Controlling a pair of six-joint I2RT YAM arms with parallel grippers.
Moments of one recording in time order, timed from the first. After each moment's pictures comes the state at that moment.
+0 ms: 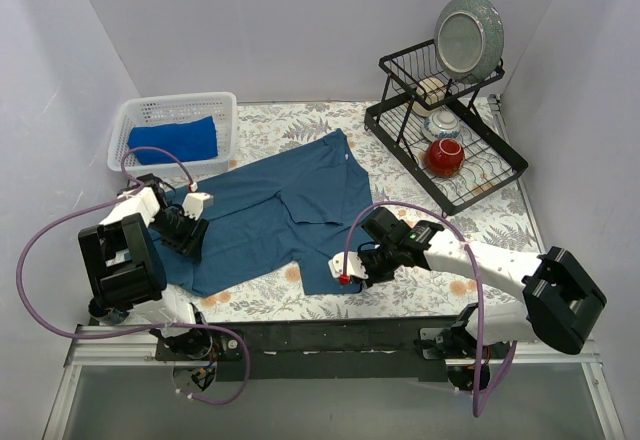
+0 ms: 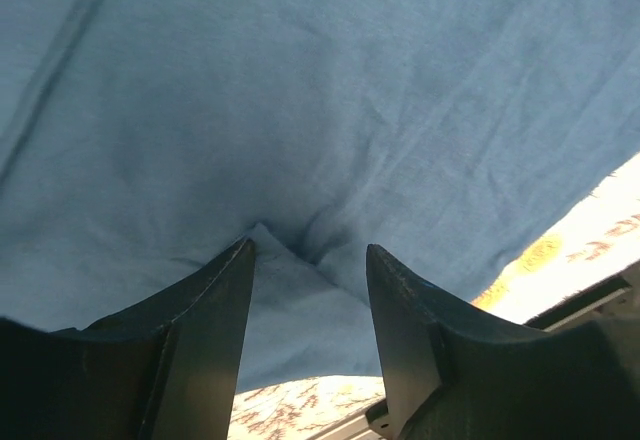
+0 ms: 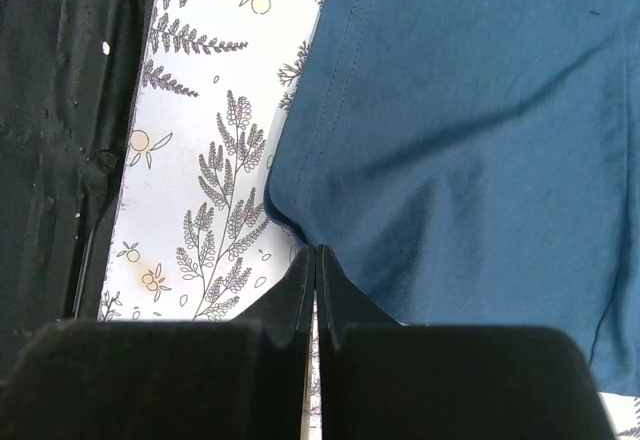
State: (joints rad) left arm 0.33 1.59 0.92 -0.92 0.33 0.82; right arm 0.89 1.30 0.72 -0.57 -0.45 -0.99
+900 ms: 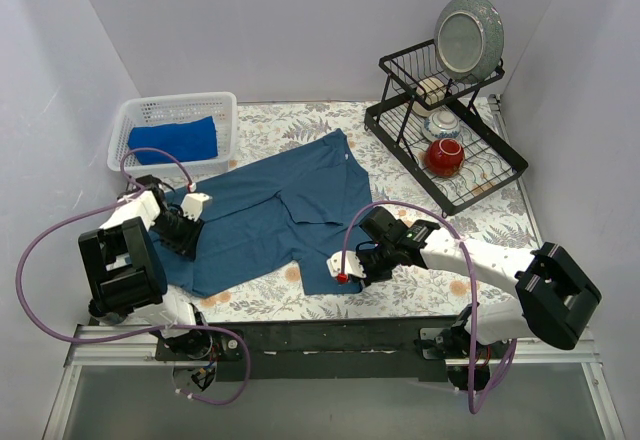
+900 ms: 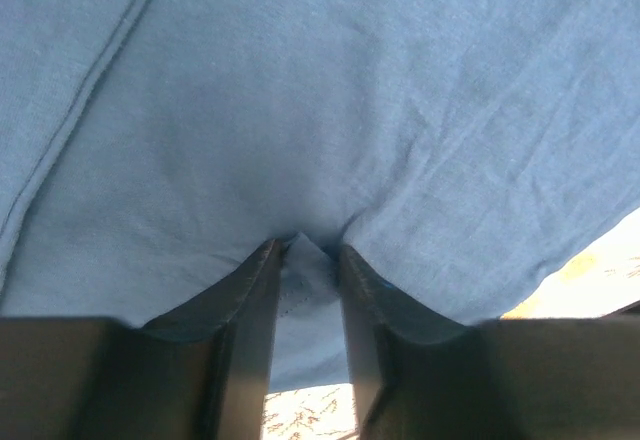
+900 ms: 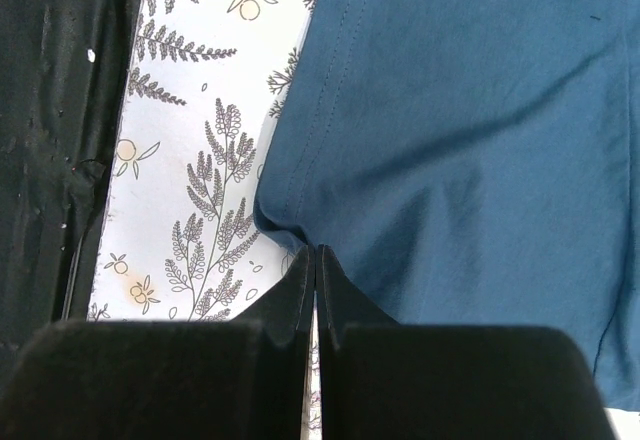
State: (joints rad) left arm 0.33 1.56 0.89 -0.85 0.29 0.83; right arm 0.88 1.33 0.72 -0.55 -0.46 -0.99
